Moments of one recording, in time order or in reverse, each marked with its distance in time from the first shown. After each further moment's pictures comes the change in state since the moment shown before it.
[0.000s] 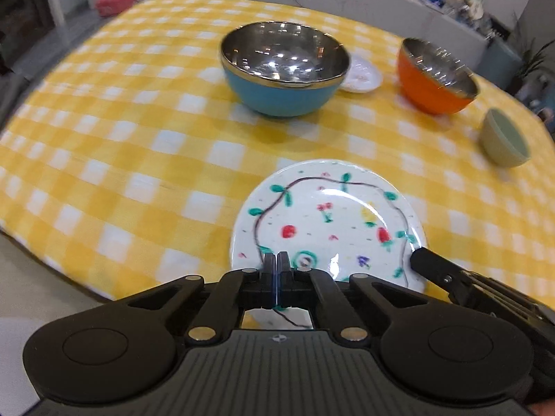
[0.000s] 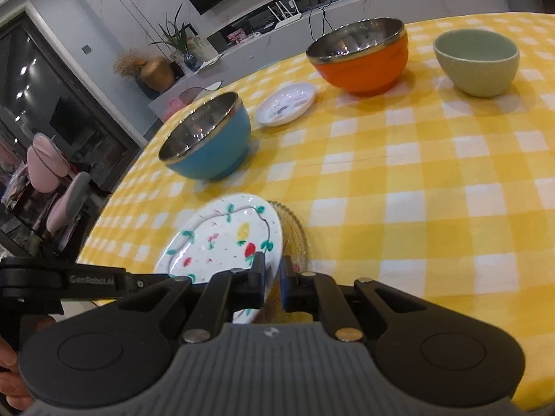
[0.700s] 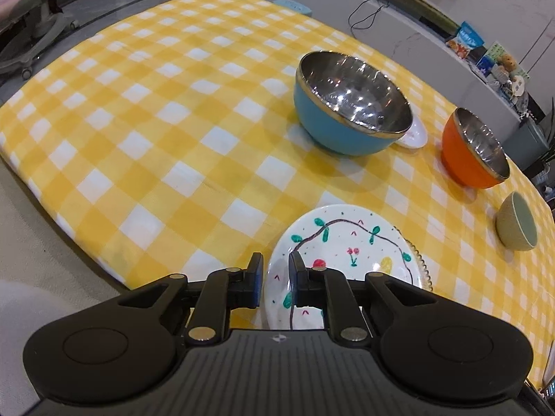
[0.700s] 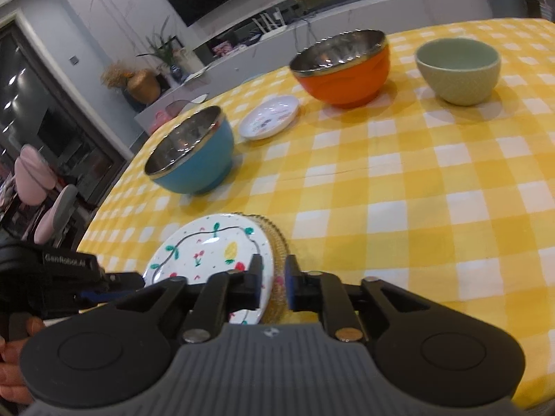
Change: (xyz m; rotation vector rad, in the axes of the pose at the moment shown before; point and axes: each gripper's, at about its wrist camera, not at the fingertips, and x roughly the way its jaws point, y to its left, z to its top) left arm -0.002 0.041 0.004 -0.296 -0.050 -0.021; right arm -0.005 -0.008 0.003 0.045 -0.048 -0.036
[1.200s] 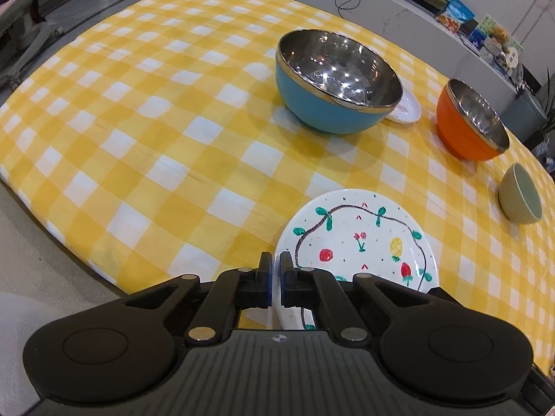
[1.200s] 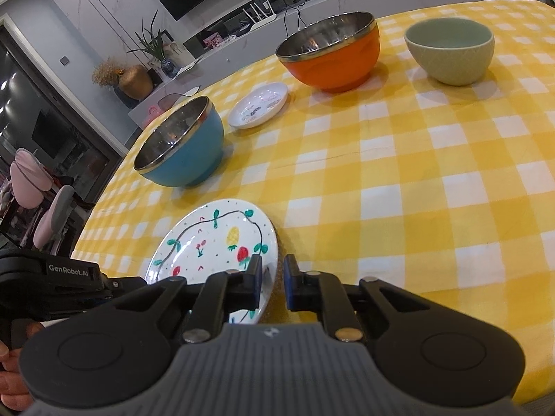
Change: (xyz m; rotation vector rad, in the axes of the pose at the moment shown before) left arm 0.009 -0.013 -0.002 0.087 0.048 0.011; right arm 0.007 -0.004 -0.001 0.026 0.038 -0.004
